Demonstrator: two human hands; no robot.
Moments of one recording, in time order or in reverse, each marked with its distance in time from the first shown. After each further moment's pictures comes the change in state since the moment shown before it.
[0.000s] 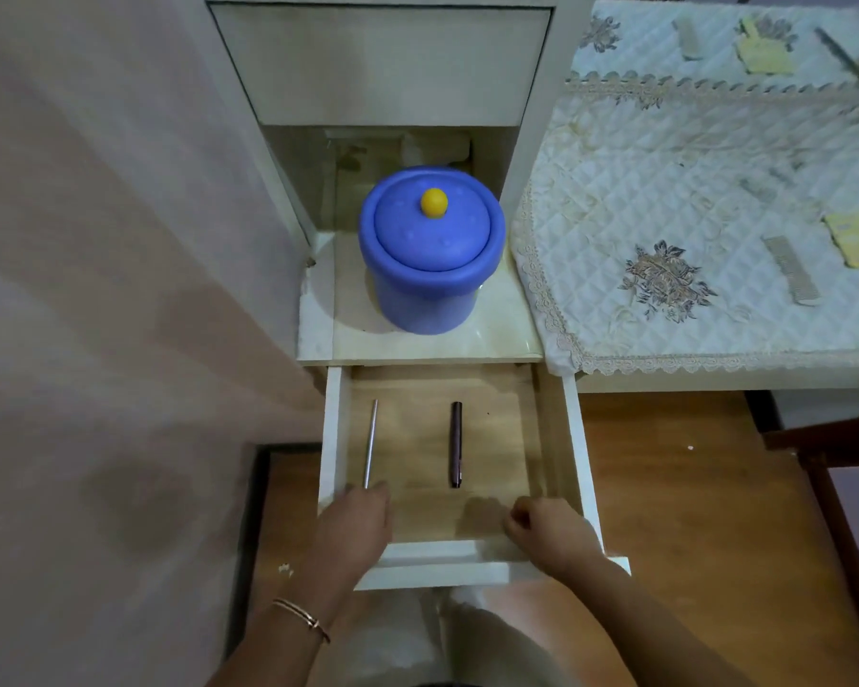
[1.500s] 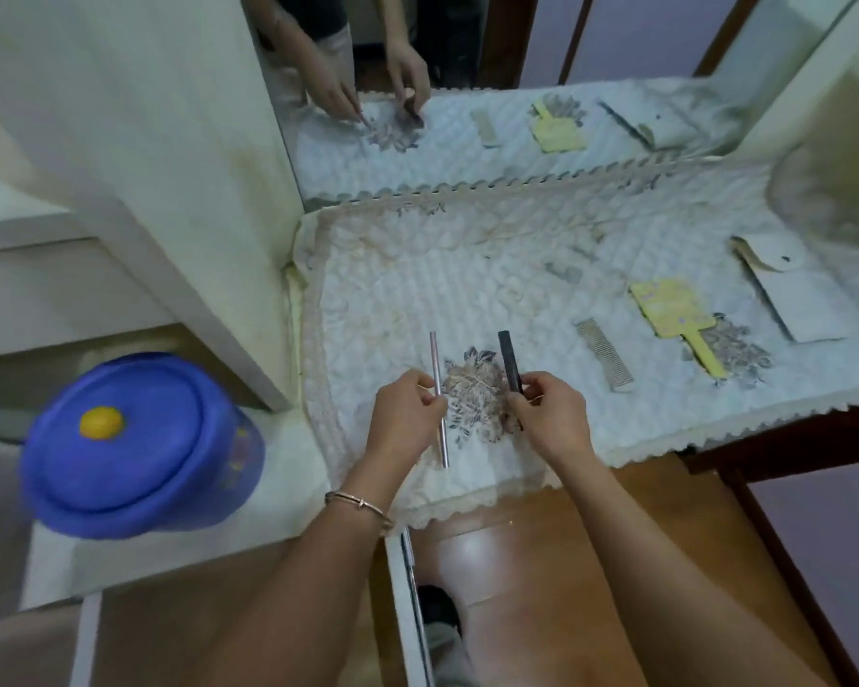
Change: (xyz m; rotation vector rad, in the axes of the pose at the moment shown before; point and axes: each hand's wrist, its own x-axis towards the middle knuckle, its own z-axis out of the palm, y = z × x) left_hand 0.200 0.298 -0.127 -0.667 0.282 0.164; right_hand 0.110 0.123 -0.261 0.582 0.728 0.066
